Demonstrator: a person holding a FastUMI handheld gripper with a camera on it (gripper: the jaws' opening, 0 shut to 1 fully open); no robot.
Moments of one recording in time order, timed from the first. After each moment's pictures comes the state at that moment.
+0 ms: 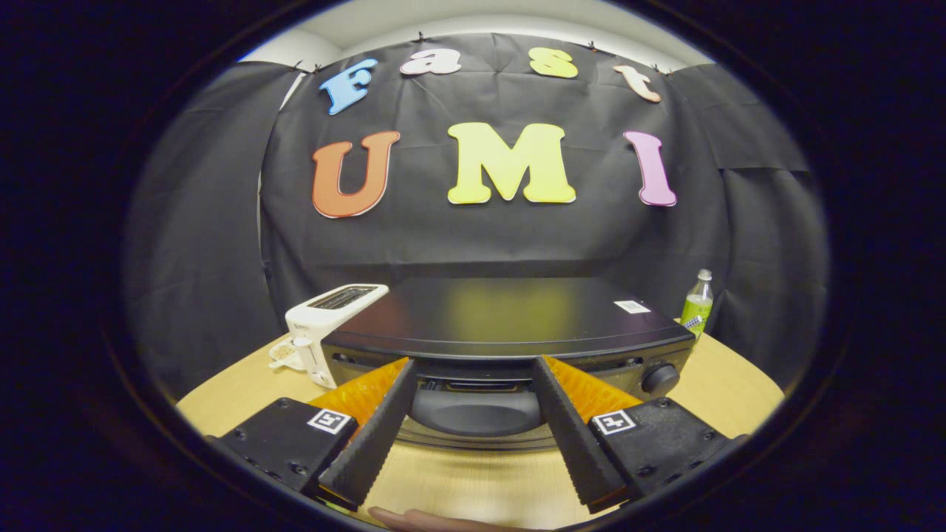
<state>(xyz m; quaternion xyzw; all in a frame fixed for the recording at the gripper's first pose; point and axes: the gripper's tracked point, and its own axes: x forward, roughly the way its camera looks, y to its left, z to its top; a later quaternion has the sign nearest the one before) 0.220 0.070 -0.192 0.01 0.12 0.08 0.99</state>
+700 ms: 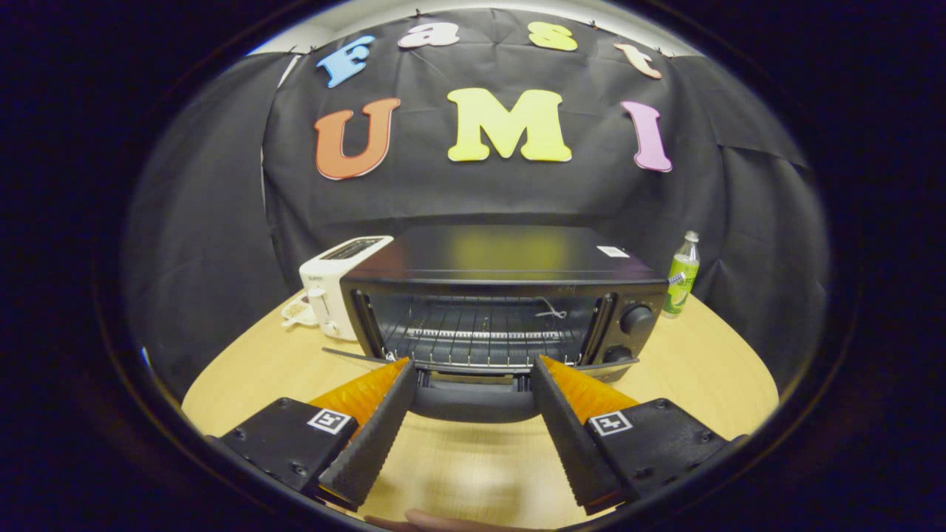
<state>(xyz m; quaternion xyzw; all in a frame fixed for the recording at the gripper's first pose) 0.155 0.057 -0.226 0.00 0.22 0.07 0.97</state>
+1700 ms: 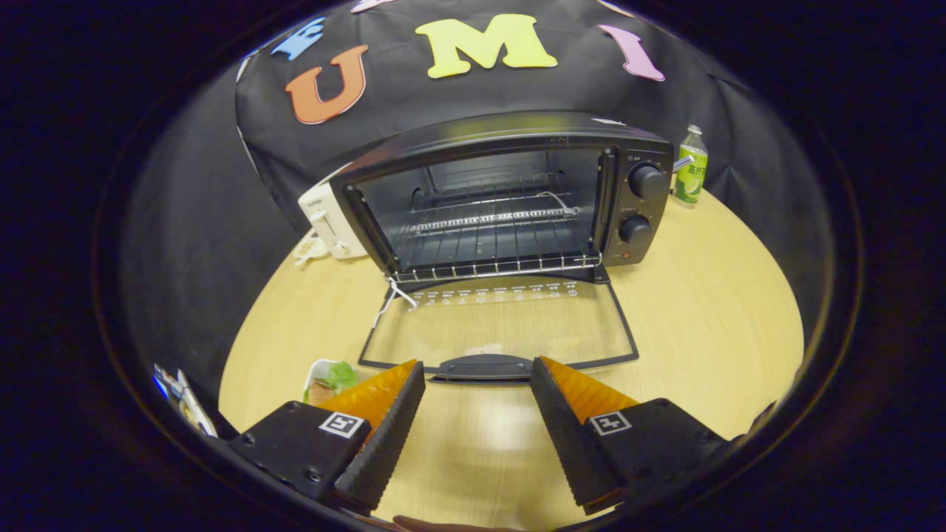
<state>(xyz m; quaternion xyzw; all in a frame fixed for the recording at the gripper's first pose) 0.087 0.065 -0.284 0.09 0.40 0.11 0.90</state>
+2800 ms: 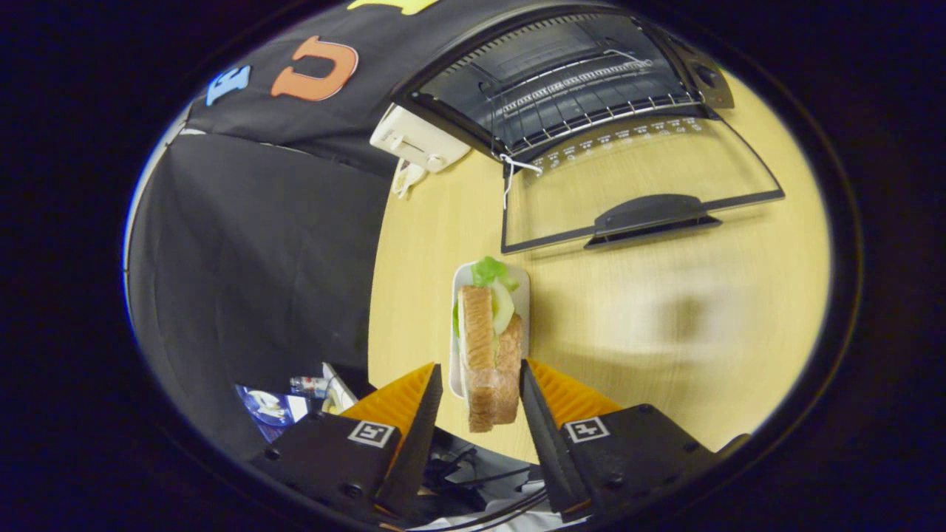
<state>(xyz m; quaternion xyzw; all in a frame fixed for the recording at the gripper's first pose) -0.005 0.160 -0.277 0.28 0.59 0.27 0.71</state>
